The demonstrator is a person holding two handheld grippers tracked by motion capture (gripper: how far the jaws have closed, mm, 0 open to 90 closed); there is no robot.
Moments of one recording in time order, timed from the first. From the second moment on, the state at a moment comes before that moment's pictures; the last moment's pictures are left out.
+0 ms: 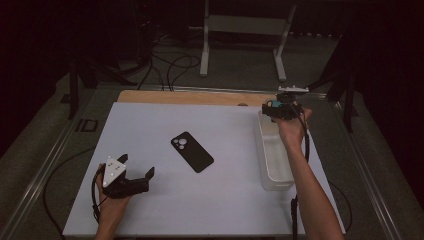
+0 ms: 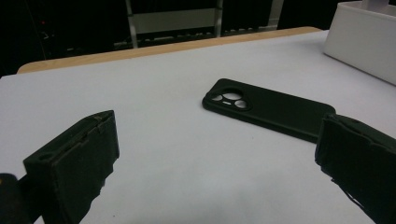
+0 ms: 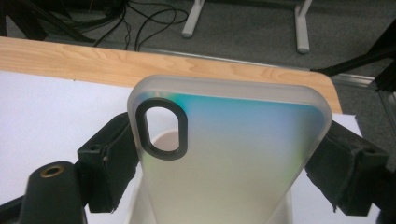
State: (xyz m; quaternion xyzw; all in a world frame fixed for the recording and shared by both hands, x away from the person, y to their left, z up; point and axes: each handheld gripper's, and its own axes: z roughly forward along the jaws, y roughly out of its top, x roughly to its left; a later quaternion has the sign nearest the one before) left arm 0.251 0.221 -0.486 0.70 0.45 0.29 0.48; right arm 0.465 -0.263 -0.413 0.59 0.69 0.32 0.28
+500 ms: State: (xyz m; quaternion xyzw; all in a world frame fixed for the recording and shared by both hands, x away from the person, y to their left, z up) left arm 0.251 0.221 -0.486 0.70 0.45 0.29 0.48; right arm 0.468 -0.261 -0.429 0.60 0.69 0.31 0.26
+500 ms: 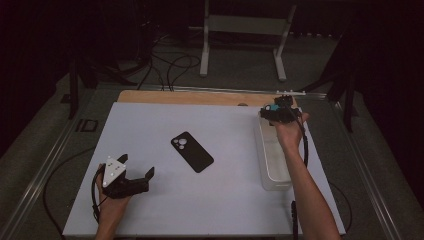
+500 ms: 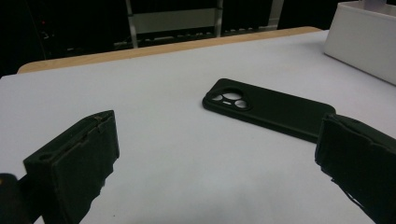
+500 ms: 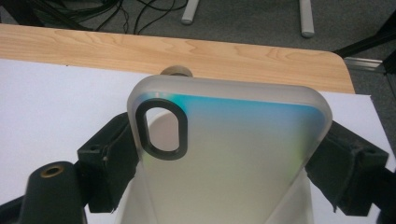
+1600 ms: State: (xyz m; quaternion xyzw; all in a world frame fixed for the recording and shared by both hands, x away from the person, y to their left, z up) left arm 0.251 0.219 -0.486 0.70 0.45 0.29 0.48; right arm 0.477 -0.264 -0.439 0.61 0.68 0.31 0.26
